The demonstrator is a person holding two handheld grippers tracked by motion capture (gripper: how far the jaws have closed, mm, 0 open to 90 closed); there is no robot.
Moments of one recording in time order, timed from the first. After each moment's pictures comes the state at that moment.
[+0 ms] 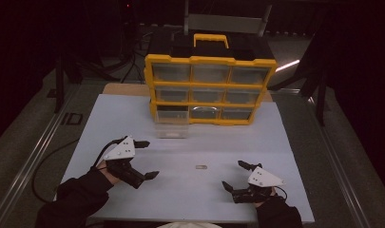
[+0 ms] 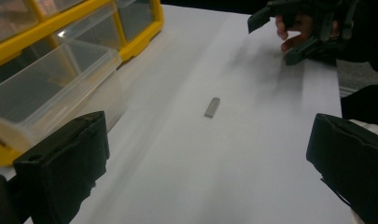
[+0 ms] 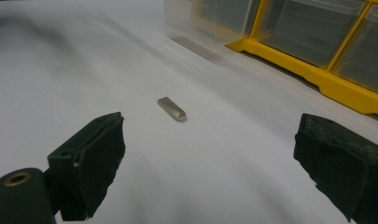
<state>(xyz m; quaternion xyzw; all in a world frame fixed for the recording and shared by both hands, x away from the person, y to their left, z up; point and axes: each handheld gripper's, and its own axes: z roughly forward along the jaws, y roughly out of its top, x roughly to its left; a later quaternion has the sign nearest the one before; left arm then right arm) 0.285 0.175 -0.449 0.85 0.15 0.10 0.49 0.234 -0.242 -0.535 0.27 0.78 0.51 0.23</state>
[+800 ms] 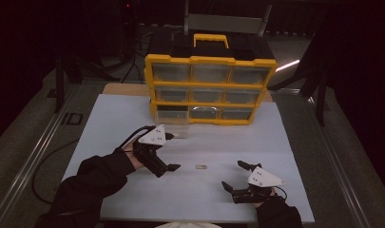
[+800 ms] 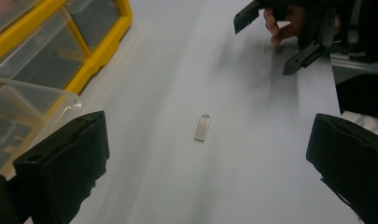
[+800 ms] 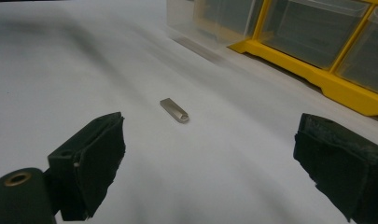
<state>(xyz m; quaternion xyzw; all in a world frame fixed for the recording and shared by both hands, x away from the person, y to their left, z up) 0.318 0.109 -0.431 0.90 0.09 0.07 0.43 0.233 -0.241 -0.534 0.27 0.78 0.51 0.23</state>
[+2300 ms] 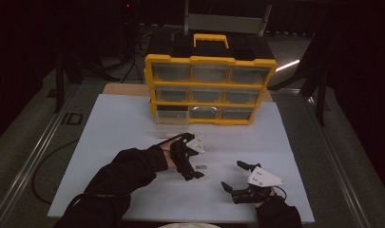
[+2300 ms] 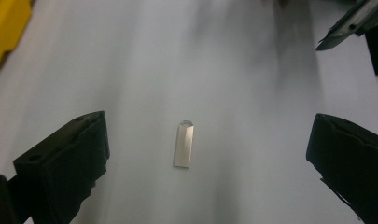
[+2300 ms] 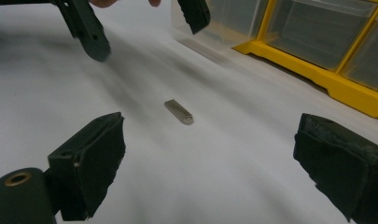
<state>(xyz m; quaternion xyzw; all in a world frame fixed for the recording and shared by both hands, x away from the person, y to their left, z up) 0.342 0.018 -0.482 0.95 0.02 0.02 0.32 0.234 -0.240 -0.535 0.26 0.78 0.51 0.23</state>
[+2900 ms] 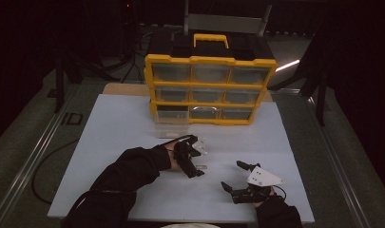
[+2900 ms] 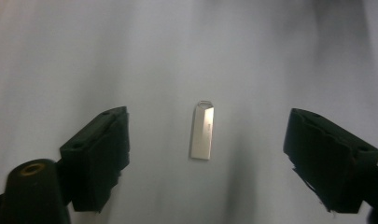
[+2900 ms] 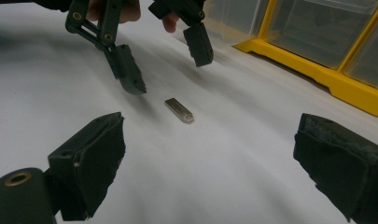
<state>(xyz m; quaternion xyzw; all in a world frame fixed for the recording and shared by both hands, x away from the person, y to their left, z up) 0.354 0.008 -0.506 0.96 0.04 0.02 0.28 0.235 -0.240 -0.535 0.26 0.79 0.51 0.22</state>
